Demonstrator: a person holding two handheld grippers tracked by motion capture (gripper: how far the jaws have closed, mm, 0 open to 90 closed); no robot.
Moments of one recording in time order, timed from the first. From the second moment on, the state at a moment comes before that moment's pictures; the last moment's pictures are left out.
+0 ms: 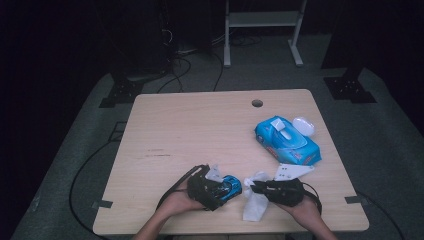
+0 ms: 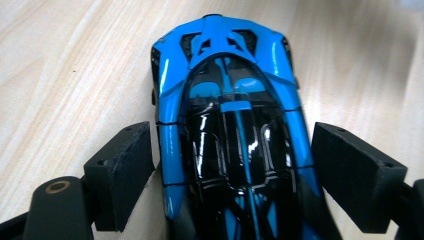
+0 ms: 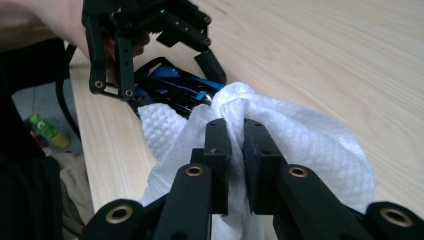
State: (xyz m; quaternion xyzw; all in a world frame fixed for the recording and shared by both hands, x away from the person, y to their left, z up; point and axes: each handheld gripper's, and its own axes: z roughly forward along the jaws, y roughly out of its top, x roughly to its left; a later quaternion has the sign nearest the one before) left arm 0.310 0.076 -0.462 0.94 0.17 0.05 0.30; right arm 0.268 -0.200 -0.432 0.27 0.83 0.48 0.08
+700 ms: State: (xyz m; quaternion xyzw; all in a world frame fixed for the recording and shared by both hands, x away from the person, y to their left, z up) left arm 0.306 0.066 -0.462 0.94 0.19 0.07 0.28; right arm 0.269 -0.201 -0.446 0.29 0.83 0.47 0.08
